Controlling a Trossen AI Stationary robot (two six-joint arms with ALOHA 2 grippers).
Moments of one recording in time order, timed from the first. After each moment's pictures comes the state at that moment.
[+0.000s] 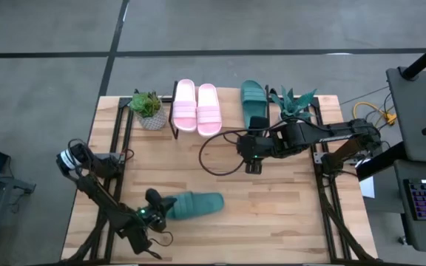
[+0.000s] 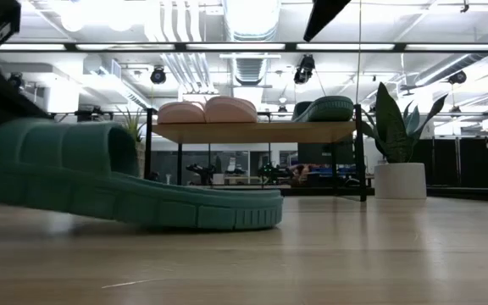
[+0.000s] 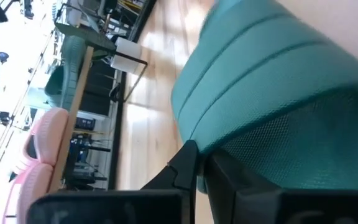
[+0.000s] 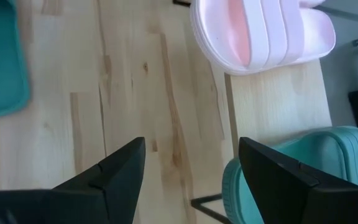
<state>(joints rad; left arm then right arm) -0.98 1.73 0.79 -0.43 -1.21 -0.28 0.16 1.59 1.65 -1.16 0.47 0.07</state>
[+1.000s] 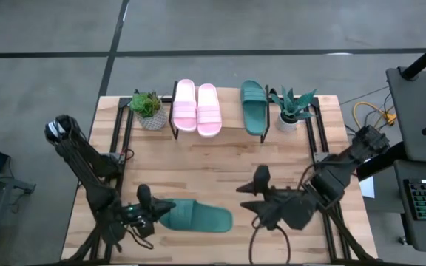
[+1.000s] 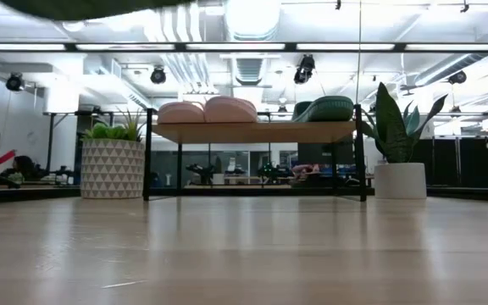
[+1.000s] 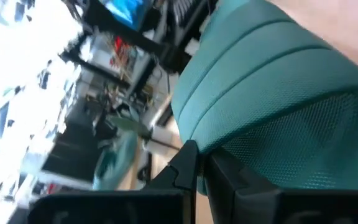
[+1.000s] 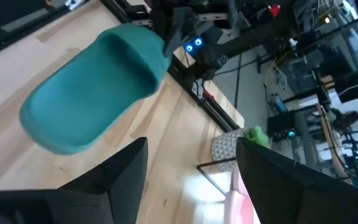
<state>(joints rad) -0.98 1.30 0.78 0.03 -1.16 0.51 0.67 1.56 1.64 -0.72 0.69 -0.44</state>
